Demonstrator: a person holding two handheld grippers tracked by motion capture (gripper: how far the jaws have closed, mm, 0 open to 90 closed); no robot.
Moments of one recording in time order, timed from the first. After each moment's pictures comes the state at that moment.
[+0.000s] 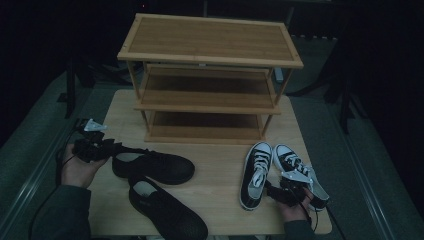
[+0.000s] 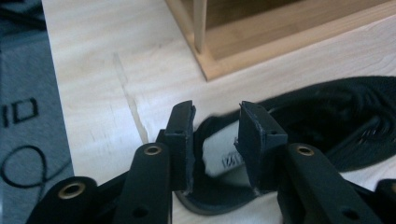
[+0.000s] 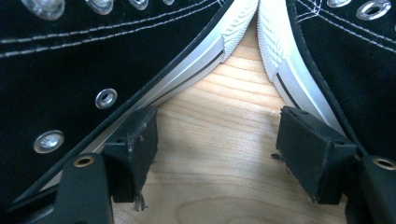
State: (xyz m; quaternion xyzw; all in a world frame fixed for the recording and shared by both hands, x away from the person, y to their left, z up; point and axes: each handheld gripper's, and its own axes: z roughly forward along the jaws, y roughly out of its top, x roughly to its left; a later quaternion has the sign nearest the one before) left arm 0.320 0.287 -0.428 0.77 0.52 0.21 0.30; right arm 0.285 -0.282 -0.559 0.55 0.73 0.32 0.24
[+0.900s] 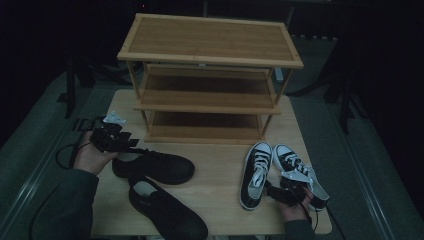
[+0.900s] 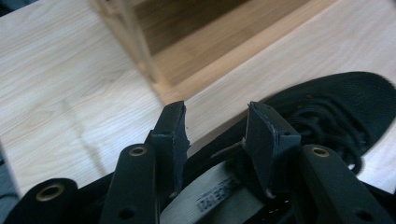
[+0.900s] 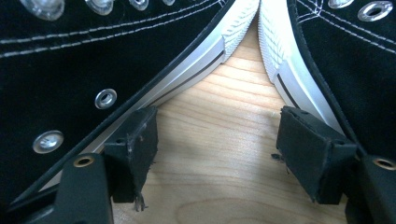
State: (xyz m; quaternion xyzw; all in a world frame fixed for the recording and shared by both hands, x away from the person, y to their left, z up) left arm 0.350 0.266 -0.431 0.84 0.42 0.16 0.31; right arm 0.285 -0.282 -0.560 0.54 0.73 0.33 0.24
